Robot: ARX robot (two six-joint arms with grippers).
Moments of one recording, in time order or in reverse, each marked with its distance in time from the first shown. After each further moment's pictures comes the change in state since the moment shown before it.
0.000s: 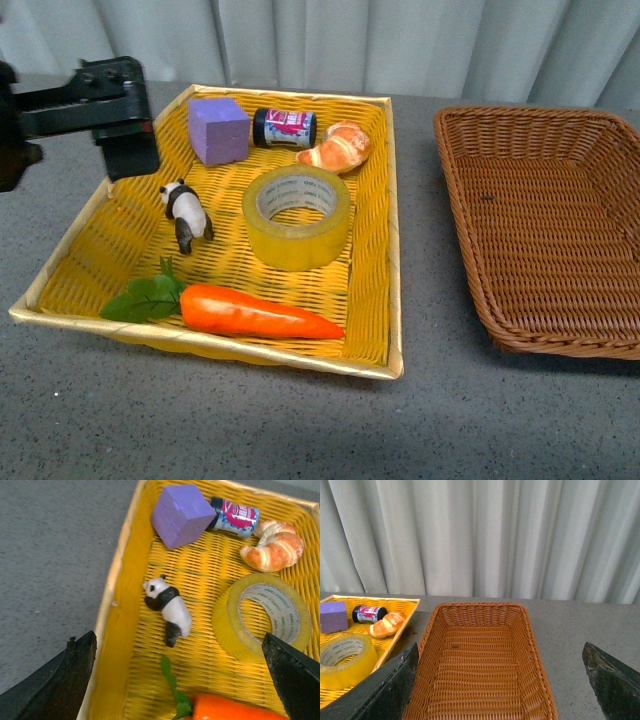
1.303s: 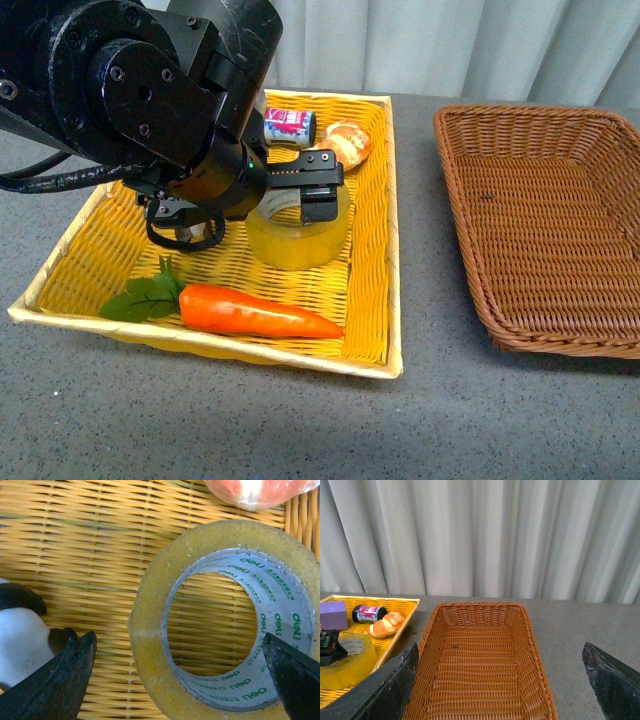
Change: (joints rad) left arm -0.180 0.564 0.536 -0.257 -0.008 -0.090; right arm 0.000 0.000 0.000 0.000 0.000 0.000
